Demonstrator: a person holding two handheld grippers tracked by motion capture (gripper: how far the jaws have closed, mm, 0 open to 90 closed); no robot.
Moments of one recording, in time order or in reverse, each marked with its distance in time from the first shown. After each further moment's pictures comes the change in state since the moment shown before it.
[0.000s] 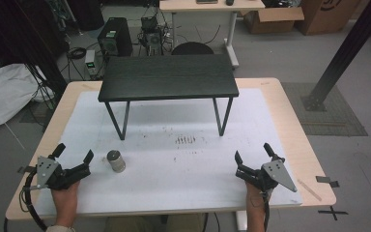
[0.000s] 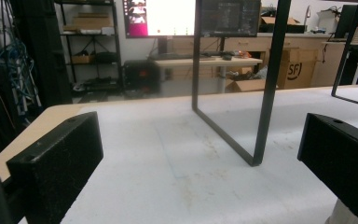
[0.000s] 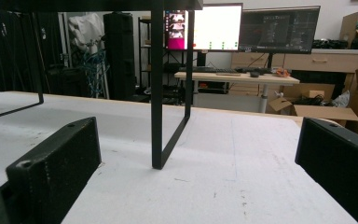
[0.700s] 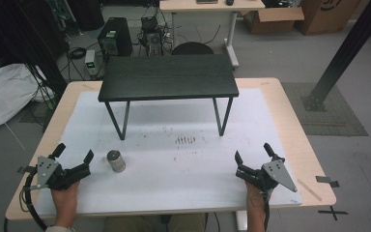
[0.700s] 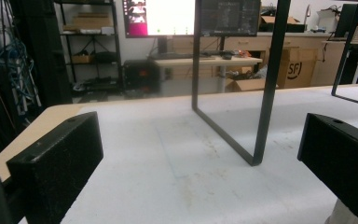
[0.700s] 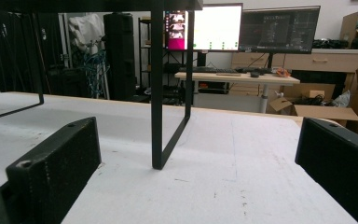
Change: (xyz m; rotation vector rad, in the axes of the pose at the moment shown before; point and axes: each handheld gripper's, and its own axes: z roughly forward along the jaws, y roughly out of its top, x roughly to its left) left arm 0.000 0.000 0.000 0.000 -0.001 0.002; right arm 0.000 0.000 0.000 -0.001 0.001 0.003
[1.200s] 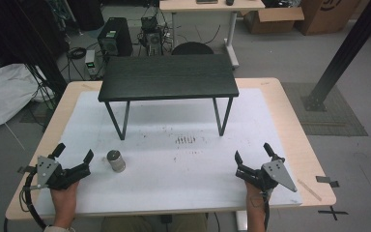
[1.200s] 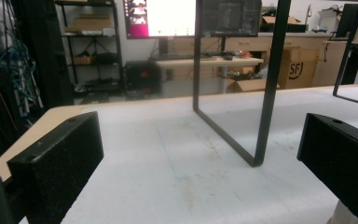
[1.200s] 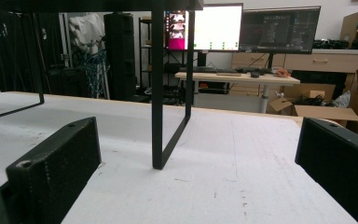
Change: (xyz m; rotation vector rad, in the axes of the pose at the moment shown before) left arm 0.000 0.002 -0.001 -0.010 0.008 0.006; right arm 0.000 0.000 0.000 0.000 0.001 -0.003
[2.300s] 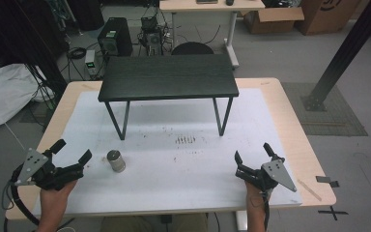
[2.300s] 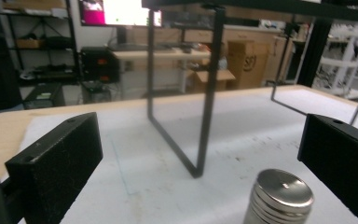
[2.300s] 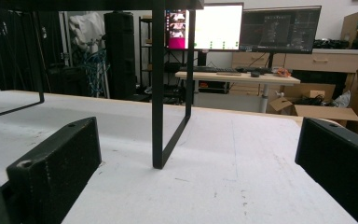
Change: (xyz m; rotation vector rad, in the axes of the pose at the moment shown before) left arm -0.009 0.052 -0.015 0.082 -0.187 -0.048; right arm 0.000 0.000 0.000 0.005 0.001 -0.002
